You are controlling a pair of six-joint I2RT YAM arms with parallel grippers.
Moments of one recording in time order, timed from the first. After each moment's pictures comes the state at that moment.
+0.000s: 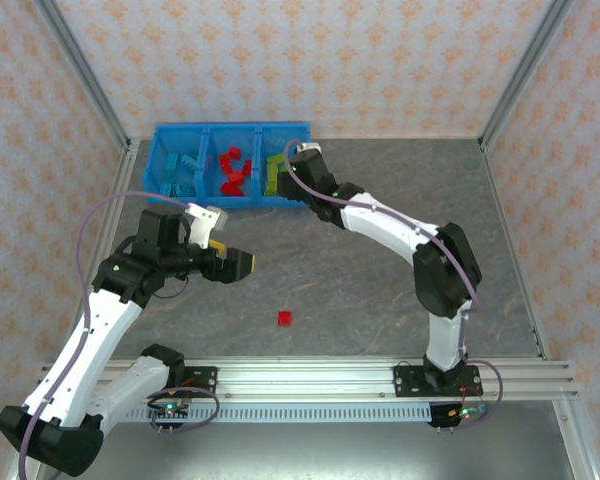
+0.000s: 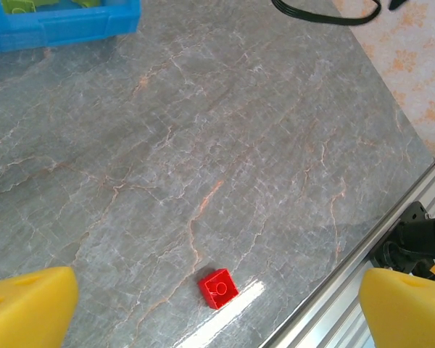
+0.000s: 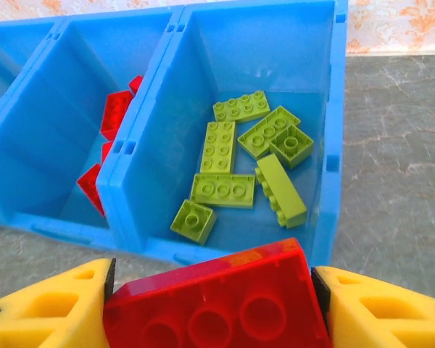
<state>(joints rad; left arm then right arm) -0.26 0.88 0.97 -0.85 0.50 -0.17 0.69 1.93 1.59 -0.25 0.23 0.43</state>
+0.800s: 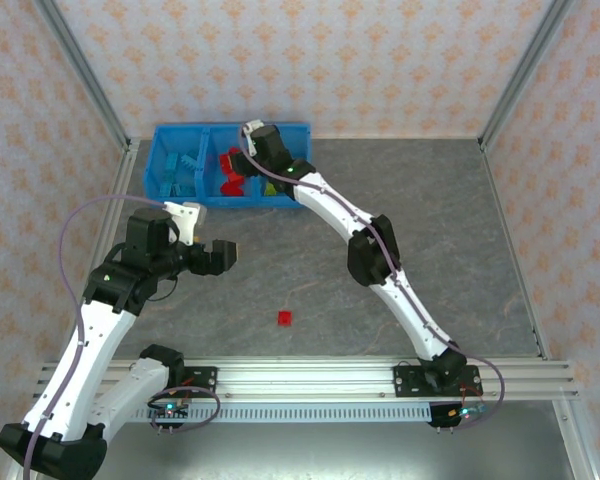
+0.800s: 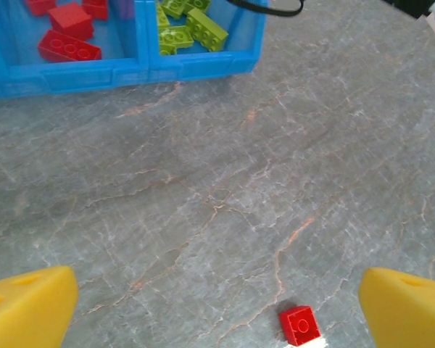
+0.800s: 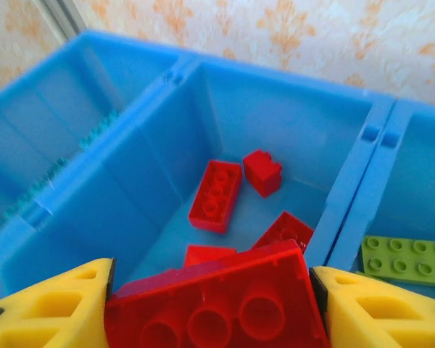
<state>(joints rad) -0.21 0.81 0.95 -0.84 0.23 -0.18 0.70 2.65 2.58 -0.40 0.01 0.16</state>
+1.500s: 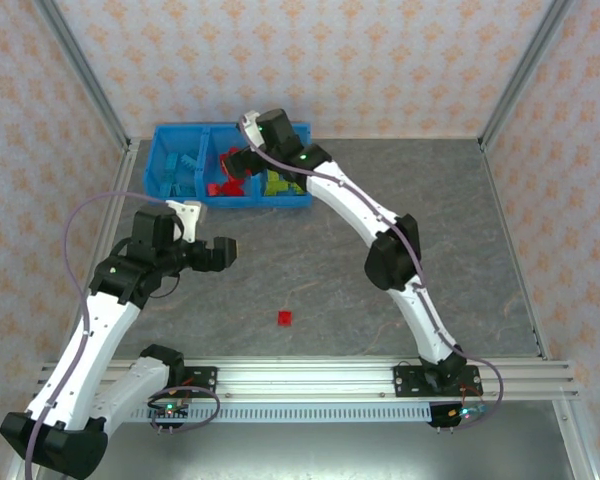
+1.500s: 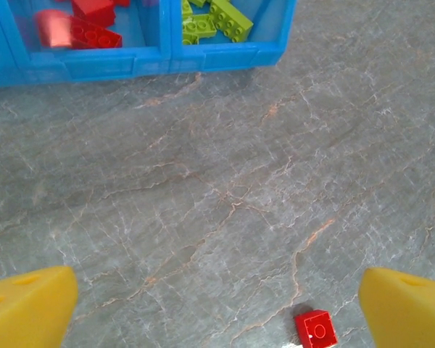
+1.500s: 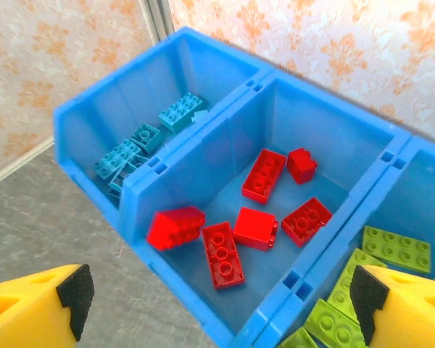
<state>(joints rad) -0.21 0.87 0.95 -0.84 0.20 -0.23 0.71 2.34 2.41 -0.59 -0.11 0.04</state>
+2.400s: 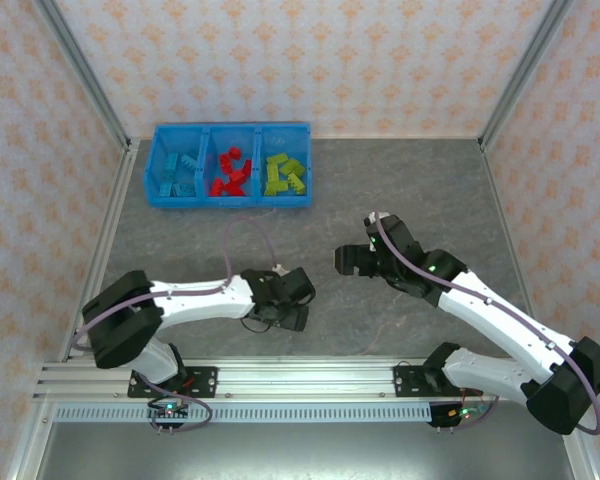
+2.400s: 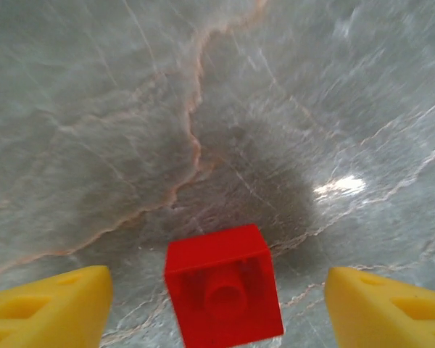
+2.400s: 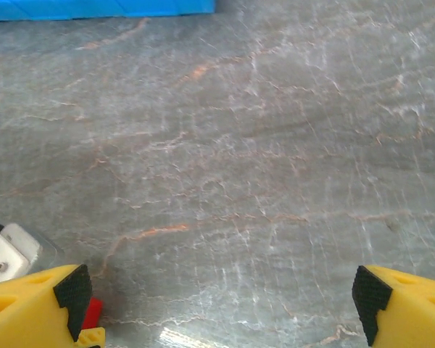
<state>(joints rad) -1.01 1.56 0.86 -0.66 -0.10 -0.84 0.71 1.04 0.88 -0.68 0.11 0.55</state>
